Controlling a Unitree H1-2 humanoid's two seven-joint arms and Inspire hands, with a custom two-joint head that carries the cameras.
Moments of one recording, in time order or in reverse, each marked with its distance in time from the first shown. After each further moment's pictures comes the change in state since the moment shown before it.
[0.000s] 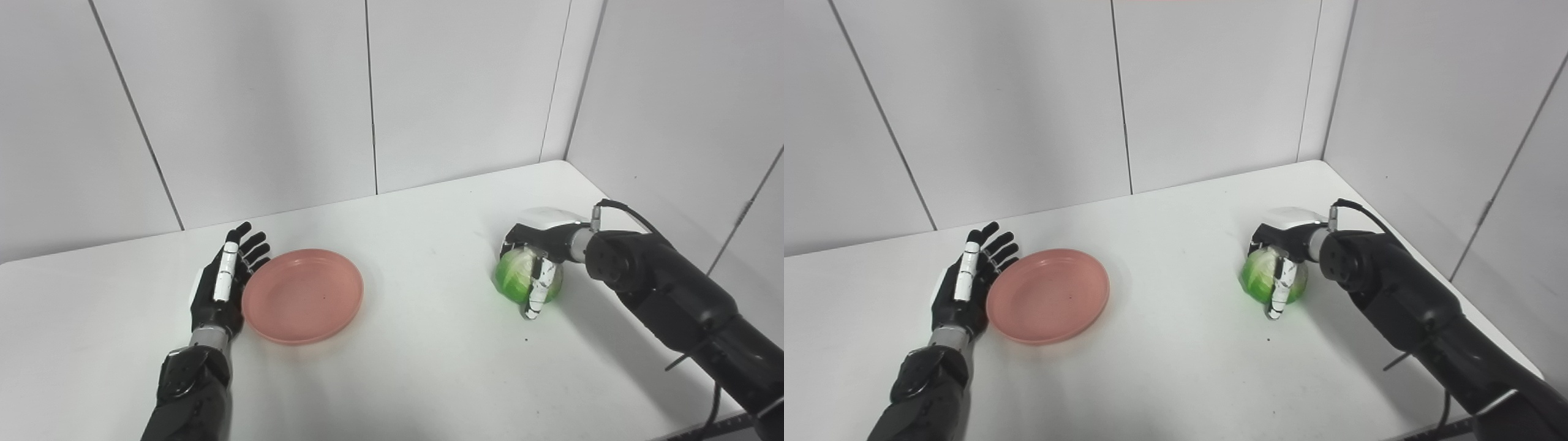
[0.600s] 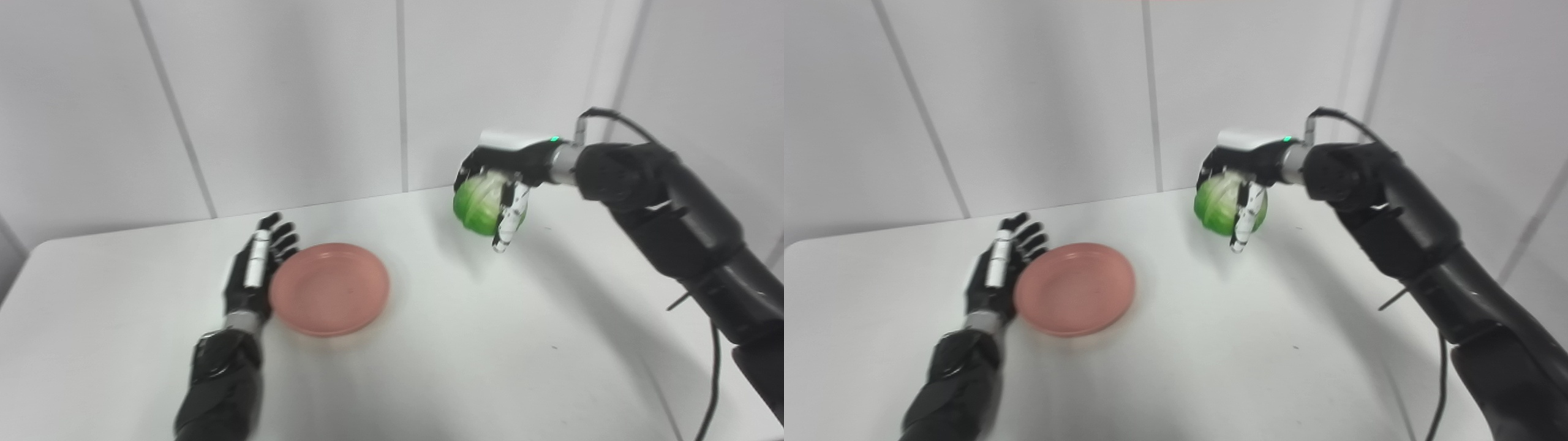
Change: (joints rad) left arm -0.005 -0.043 -0.013 -0.001 0.019 0.000 0.071; right arm -0.309 0.094 -0.024 -0.059 0.131 -0.131 0.069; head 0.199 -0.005
